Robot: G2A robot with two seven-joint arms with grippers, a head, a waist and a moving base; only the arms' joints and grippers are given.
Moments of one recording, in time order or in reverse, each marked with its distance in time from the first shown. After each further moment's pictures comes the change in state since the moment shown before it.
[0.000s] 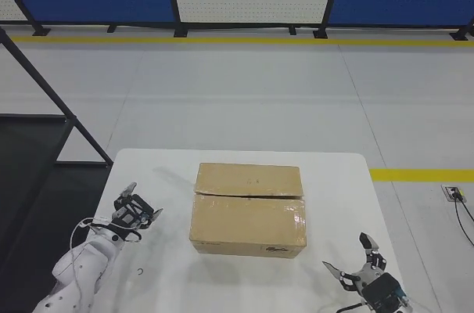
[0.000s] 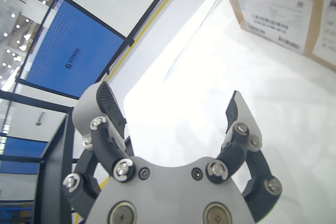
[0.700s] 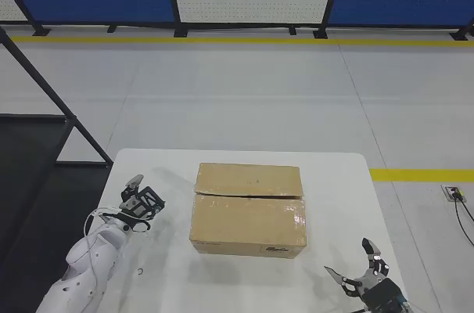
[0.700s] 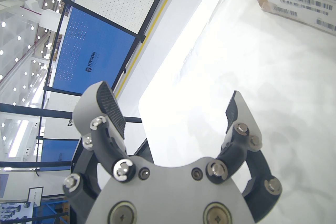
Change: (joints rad) left arm -0.091 -0.020 0.084 0.055 0.064 0.037 -0.025; right arm -0.036 0.004 0.009 -0.020 -0.010 0.017 0.020
